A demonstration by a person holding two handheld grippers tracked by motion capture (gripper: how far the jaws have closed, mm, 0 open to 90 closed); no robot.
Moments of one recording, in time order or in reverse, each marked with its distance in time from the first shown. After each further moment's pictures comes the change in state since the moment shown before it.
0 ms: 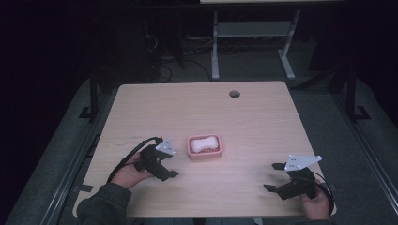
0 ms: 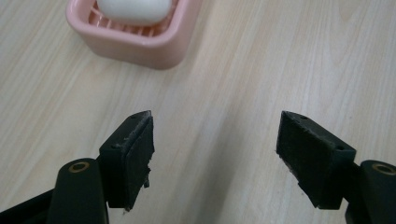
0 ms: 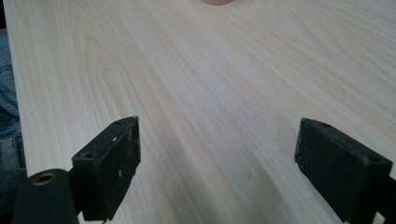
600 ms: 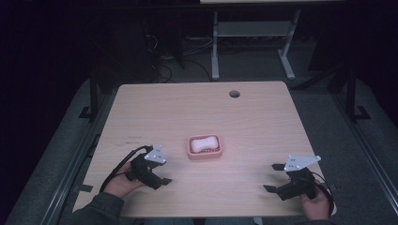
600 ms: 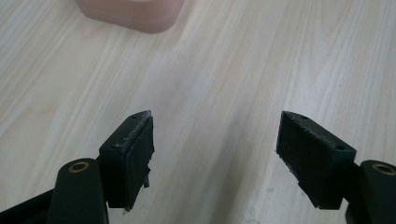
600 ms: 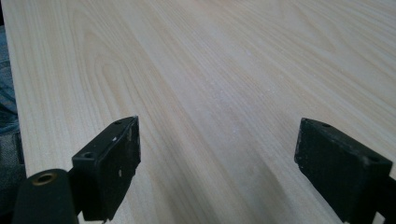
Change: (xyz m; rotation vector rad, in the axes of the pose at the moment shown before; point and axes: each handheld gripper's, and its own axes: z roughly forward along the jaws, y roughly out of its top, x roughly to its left) left arm -0.012 -0.033 -0.007 -0.026 0.008 -0.032; right arm 0.000 -0.001 0.002 0.013 0.001 -0.002
